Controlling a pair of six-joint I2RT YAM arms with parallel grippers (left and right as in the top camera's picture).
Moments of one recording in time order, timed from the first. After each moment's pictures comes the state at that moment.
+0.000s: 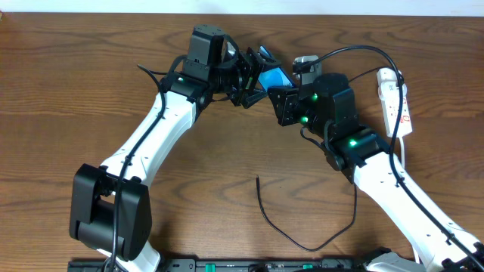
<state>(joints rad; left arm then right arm) -0.36 1.78 1.39 -0.26 0.75 -1.41 0.46 1.39 1.00 -0.11 -0.18 0.41</state>
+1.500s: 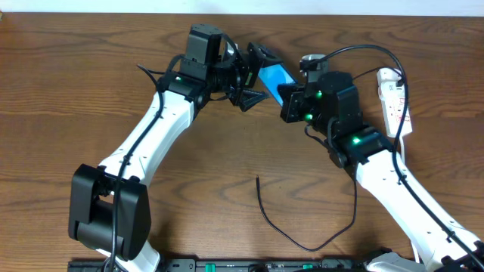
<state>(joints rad) -0.34 1.78 1.39 -0.26 0.81 -1.40 0.42 1.39 1.00 -0.12 -0.15 0.43</state>
